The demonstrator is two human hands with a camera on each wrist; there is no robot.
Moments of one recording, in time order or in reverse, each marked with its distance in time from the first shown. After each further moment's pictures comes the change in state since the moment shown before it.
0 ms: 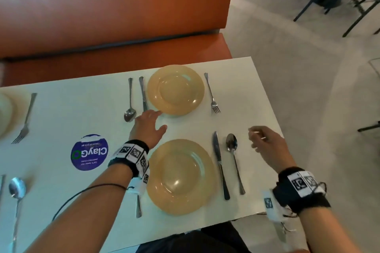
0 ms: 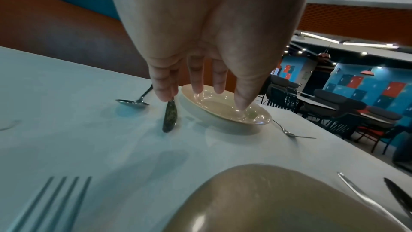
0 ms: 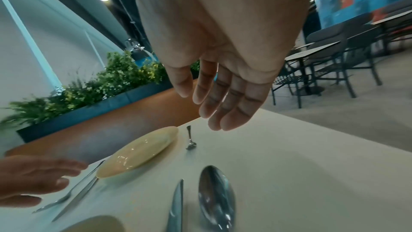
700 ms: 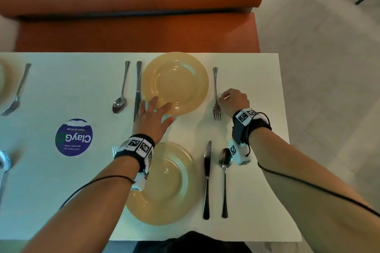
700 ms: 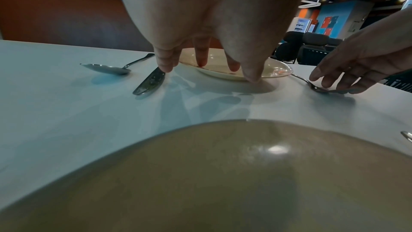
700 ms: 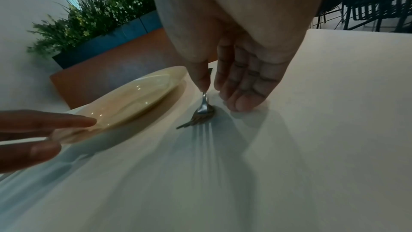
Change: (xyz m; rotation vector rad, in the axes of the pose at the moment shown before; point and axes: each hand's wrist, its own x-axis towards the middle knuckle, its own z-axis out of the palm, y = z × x) left_hand 0.046 0.044 0.044 0.136 0.015 -0.142; right_hand 0.218 -0.051 0.085 -0.408 -0.201 0.035
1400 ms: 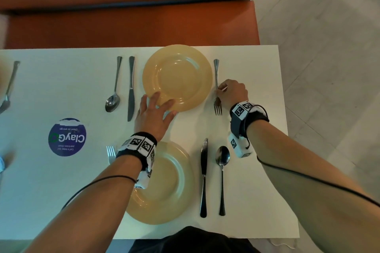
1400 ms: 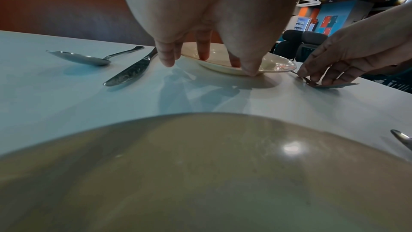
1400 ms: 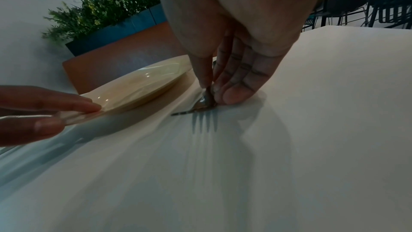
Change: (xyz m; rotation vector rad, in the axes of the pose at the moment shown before) left_hand 0.007 0.017 0.011 -0.036 0.052 0.026; right_hand 0.019 0.003 -0.001 -0.019 0.046 -0.091
